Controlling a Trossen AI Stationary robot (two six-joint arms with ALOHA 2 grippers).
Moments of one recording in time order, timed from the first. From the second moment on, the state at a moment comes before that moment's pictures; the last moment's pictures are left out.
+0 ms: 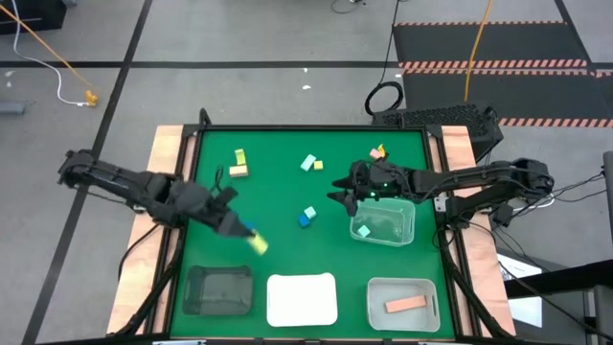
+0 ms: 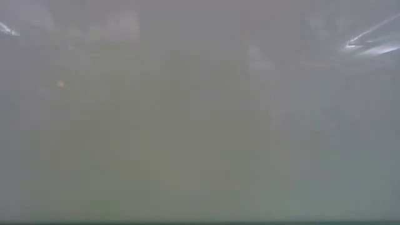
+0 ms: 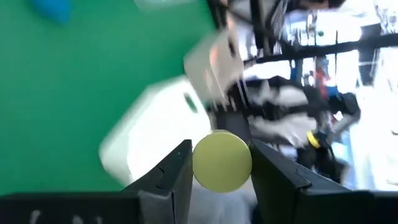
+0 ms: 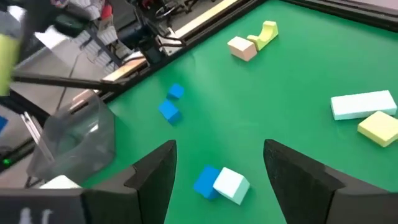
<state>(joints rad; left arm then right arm) -0.31 0.90 0.83 -0.38 0.06 -1.36 -0.10 1.28 0.66 0.22 0.02 0.51</state>
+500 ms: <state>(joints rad) -0.76 0.95 0.83 -0.79 0.12 -2.06 -0.10 1.27 0.66 0.26 -0.03 0.38</state>
